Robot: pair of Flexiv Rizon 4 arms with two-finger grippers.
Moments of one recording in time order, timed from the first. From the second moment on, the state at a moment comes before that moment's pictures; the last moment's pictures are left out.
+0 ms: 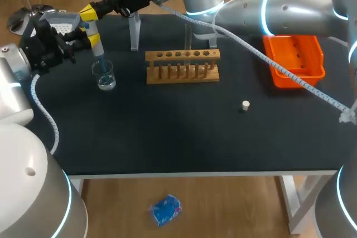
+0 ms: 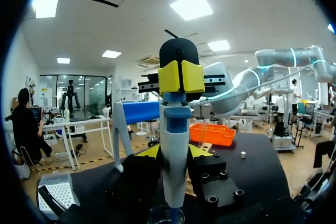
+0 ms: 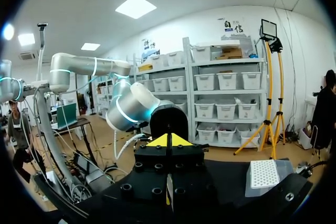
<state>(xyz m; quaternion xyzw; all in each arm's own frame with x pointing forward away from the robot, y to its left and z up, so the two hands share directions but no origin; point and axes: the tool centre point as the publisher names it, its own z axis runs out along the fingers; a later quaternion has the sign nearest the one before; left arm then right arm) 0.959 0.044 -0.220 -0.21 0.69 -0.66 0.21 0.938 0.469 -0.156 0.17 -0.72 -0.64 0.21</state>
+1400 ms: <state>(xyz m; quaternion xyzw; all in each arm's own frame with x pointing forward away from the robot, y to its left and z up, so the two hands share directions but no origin) 0.961 0.044 -0.215 -0.21 0.68 -0.66 0.22 0.945 0.452 -0.106 0.21 -0.76 -0.60 0.15</state>
